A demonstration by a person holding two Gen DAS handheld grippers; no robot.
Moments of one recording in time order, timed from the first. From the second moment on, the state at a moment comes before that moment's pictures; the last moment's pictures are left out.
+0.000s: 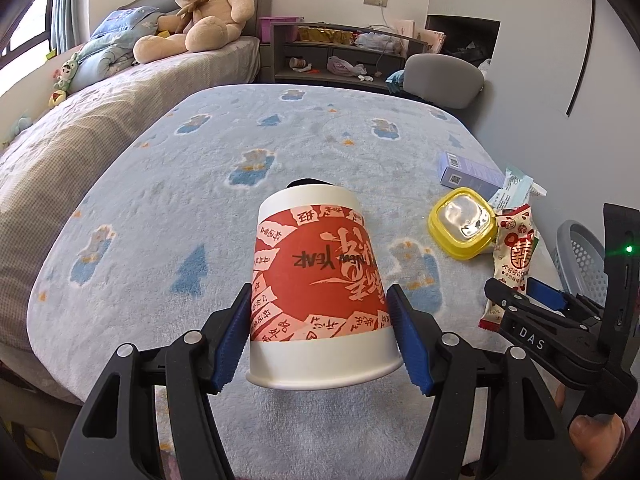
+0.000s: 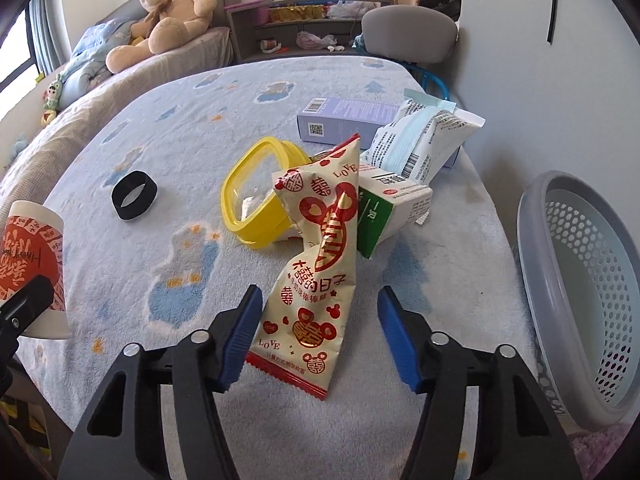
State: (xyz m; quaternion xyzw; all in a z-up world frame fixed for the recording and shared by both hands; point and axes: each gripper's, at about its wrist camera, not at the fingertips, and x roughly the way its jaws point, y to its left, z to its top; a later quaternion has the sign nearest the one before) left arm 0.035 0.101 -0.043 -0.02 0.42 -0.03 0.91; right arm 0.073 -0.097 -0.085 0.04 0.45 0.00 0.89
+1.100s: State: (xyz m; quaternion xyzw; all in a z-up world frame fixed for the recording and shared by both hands) left arm 0.009 0.094 -0.024 -0.03 0.41 -0.04 0.91; right arm 0.030 -0.091 -0.048 0.05 0.41 0.05 0.91
